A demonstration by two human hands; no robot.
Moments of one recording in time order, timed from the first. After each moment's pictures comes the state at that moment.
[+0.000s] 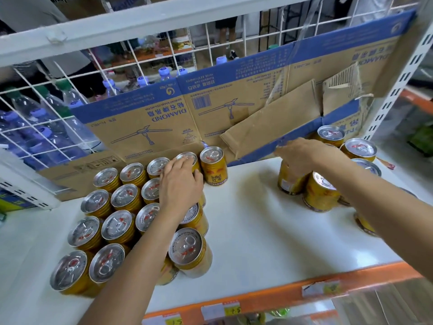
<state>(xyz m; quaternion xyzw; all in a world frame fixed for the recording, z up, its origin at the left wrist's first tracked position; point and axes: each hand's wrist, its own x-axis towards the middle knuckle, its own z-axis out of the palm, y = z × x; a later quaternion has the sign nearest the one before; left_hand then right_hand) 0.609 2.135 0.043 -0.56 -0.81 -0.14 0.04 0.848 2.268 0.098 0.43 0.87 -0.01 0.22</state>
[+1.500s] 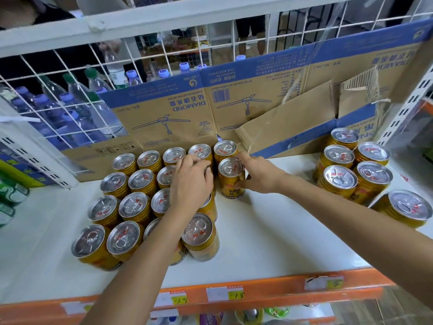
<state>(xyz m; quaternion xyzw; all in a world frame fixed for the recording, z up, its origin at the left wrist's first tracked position) 0.626 2.101 0.058 -0.55 -0.80 -0.22 0.05 0.774 2.211 0.057 0.34 0.90 -0.27 -0.05</state>
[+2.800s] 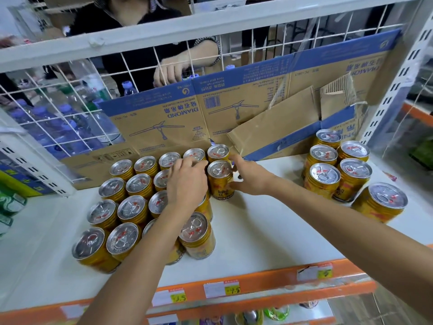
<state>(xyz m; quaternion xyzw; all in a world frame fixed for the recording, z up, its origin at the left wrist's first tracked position) 0.630 2.099 0.062 -0.57 -0.80 -0.15 0.09 0.777 2.198 0.058 0.37 0.89 -0.27 -0.06</state>
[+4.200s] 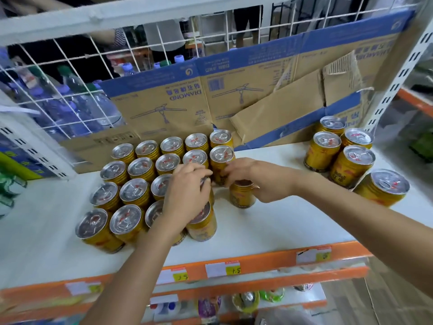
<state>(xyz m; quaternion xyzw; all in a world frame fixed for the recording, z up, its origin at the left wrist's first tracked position) 0.641 2.049 0.062 -0.61 -0.76 -0.22 0.00 0.814 2.157 0.096 0.13 0.97 -0.20 0.02</state>
